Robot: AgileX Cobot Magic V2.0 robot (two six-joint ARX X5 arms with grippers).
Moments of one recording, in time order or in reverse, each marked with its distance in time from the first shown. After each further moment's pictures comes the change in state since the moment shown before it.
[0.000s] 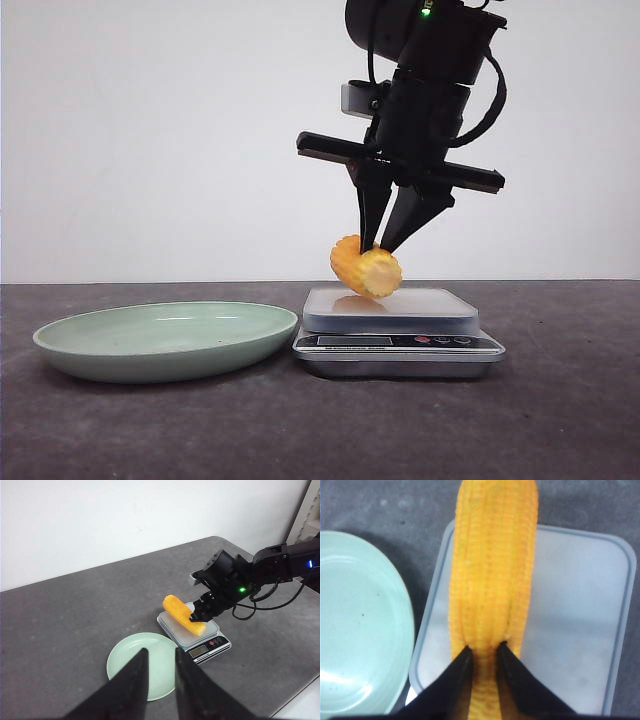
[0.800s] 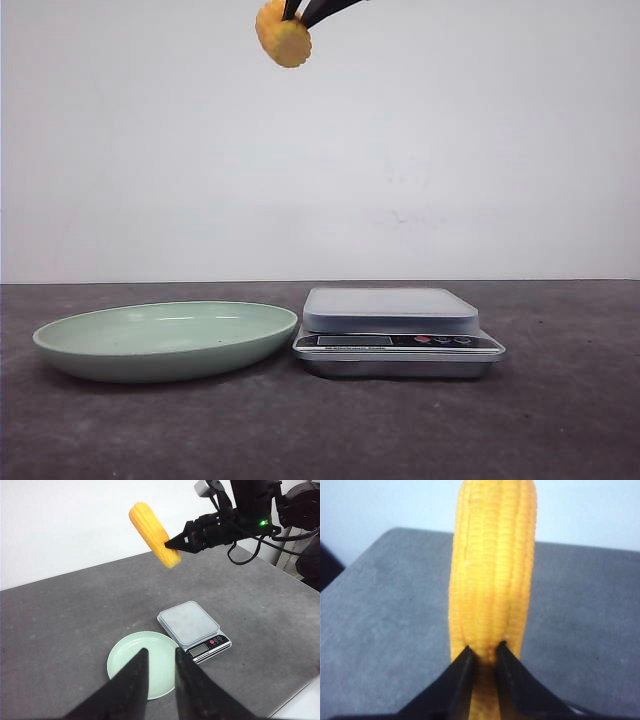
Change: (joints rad) left arm 0.000 0.000 0.000 -0.002 -0.001 0.000; right arm 0.075 -0.062 0.410 0.042 -0.001 -0.132
